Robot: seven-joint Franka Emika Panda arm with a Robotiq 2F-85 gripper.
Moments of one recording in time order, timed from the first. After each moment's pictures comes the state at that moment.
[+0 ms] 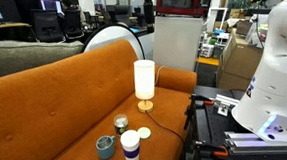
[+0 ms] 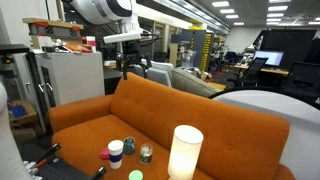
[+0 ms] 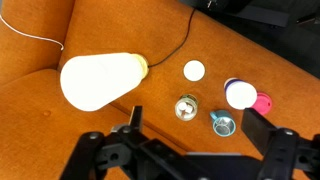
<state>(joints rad) -0.07 -0.30 -0.09 -2.39 -0.29 2.04 -0.27</state>
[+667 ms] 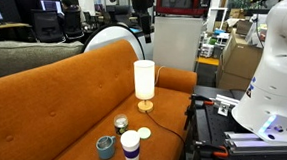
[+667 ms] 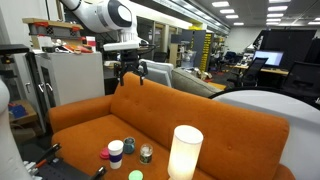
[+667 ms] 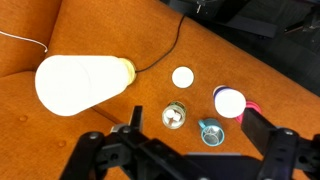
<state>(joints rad) -0.03 -0.22 -0.08 -2.39 -0.26 2.05 -0.27</state>
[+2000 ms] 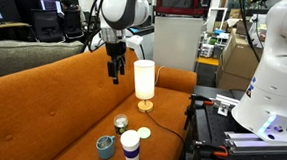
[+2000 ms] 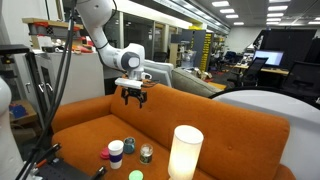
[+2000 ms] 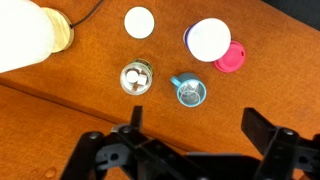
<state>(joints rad) -0.01 0.31 -0.05 -2.23 0.05 2.49 -0.26</state>
